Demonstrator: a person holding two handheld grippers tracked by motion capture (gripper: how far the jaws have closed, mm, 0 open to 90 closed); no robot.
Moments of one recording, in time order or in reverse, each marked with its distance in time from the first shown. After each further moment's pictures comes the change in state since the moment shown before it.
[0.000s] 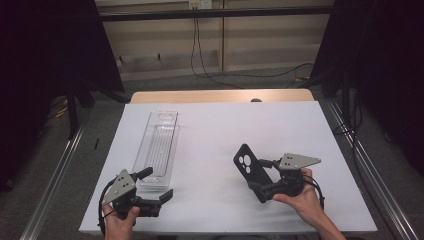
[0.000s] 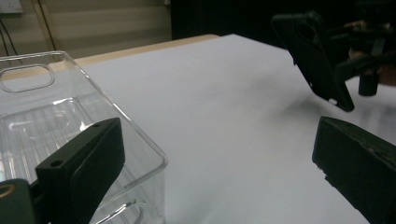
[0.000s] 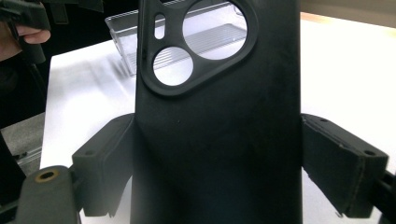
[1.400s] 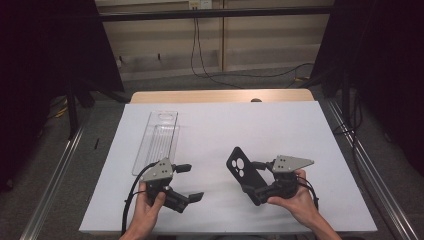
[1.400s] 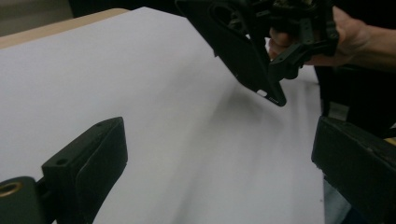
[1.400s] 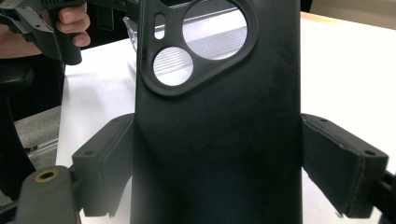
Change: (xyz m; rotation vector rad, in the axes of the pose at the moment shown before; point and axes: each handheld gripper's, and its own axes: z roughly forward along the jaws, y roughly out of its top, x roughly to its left) left arm -0.011 0.029 0.070 0.103 -0.366 0.035; right arm 0.011 0.003 0.011 -0.001 0.046 -0.025
